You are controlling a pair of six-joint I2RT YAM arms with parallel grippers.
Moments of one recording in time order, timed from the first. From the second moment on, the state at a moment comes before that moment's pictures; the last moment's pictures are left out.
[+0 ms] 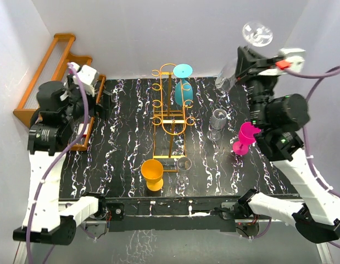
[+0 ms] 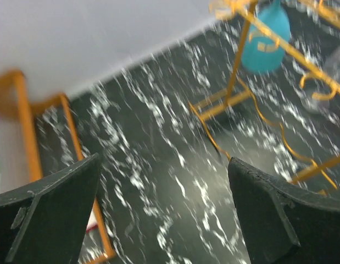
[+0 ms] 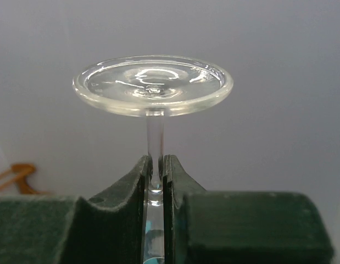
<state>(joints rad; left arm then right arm) -0.10 1.01 1.53 -0.72 0.34 0.23 0.66 1.05 1.50 0.18 0.45 -0.16</state>
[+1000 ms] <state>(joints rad) -0.10 1.29 1.48 -1.43 0.67 0.44 0.23 1.25 1.02 0.26 -0.55 -0.13</state>
